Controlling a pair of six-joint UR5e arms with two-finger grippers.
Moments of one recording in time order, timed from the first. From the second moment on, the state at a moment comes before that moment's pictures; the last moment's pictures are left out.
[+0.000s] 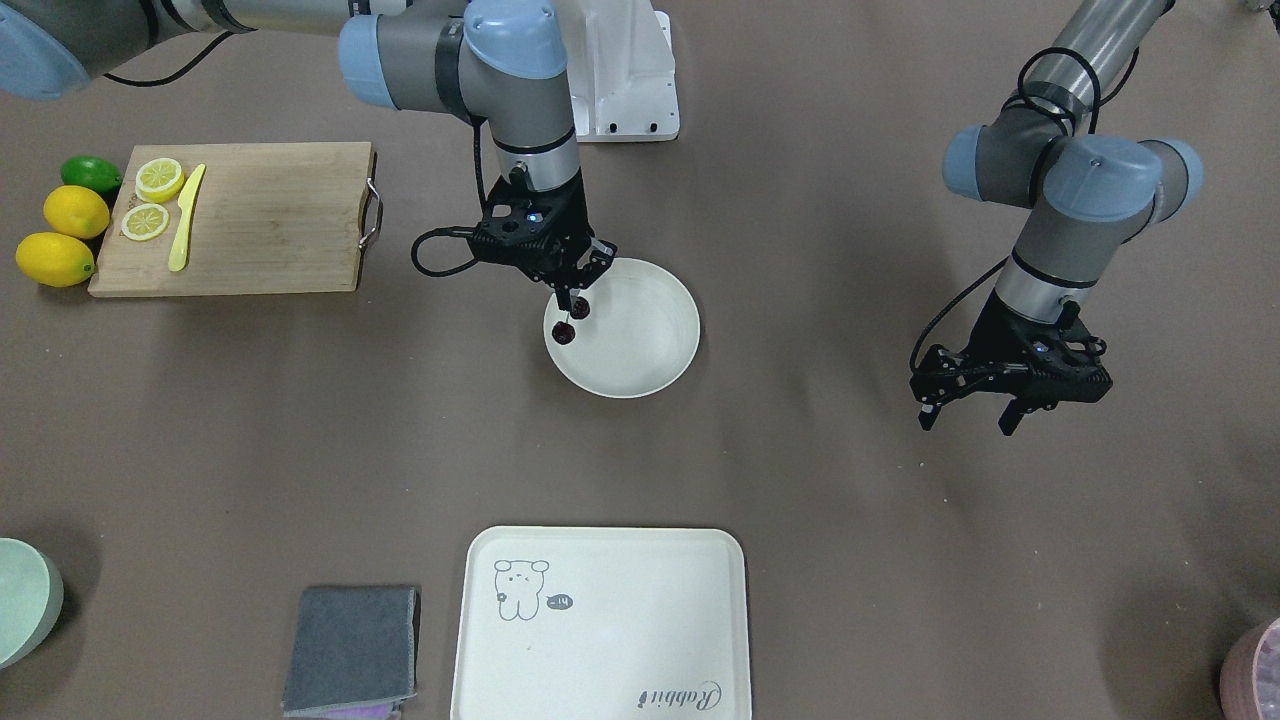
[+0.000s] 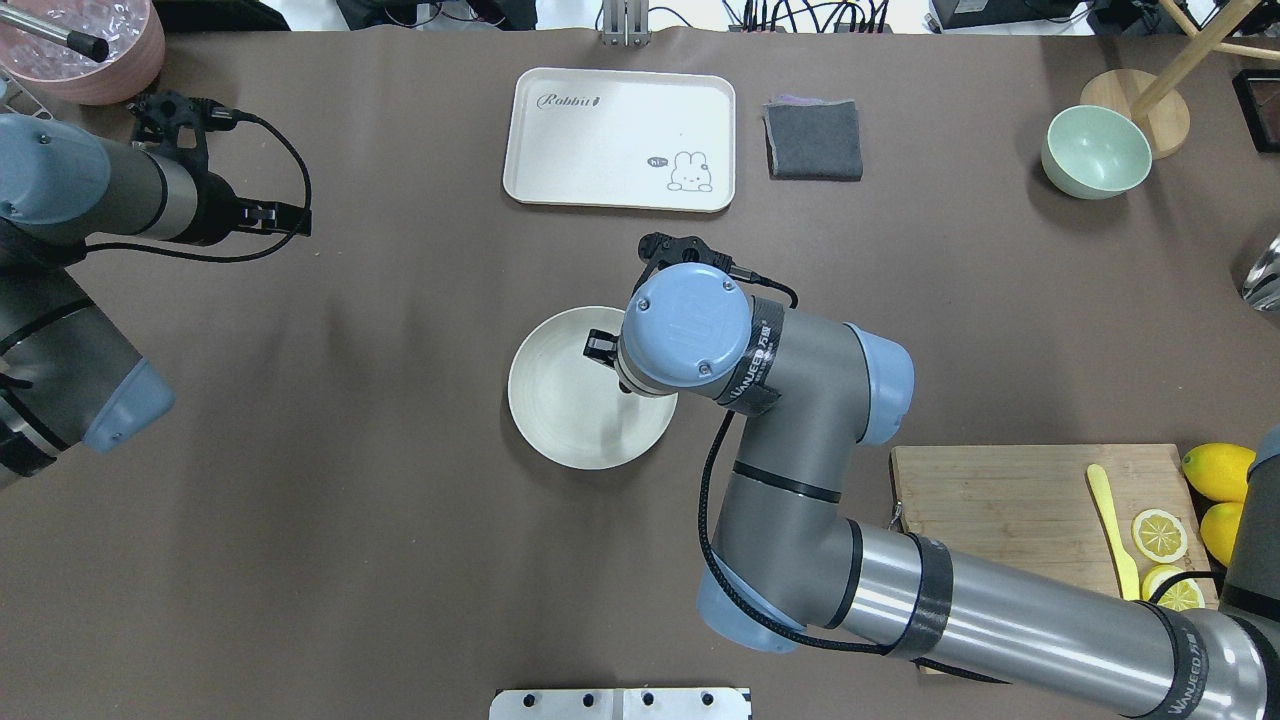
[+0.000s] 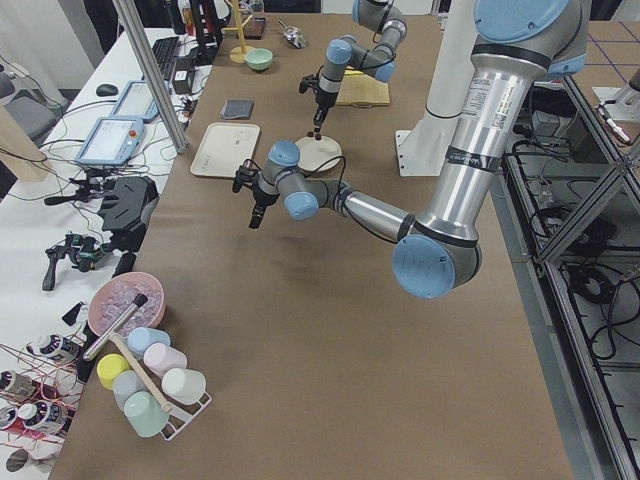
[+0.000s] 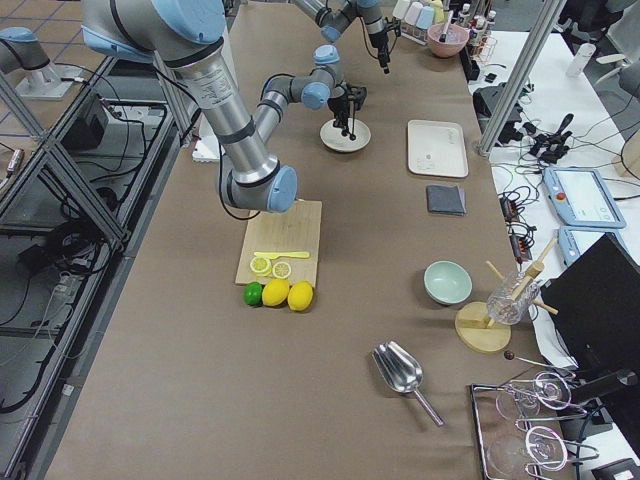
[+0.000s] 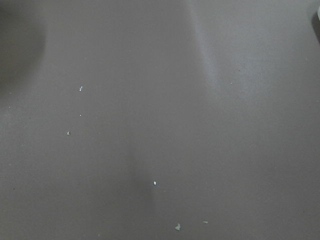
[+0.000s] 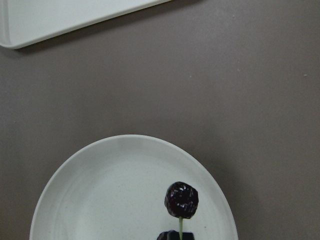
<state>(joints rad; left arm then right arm) -0.88 -1.87 -1.56 -2.19 -1.84 -0.92 0.42 -0.83 1.65 -1.50 1.65 1.58</state>
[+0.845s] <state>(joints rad) -0.88 -1.88 -1.53 -2.21 -1.84 -0.92 0.39 -0.73 1.50 -1.44 1.60 1.57</state>
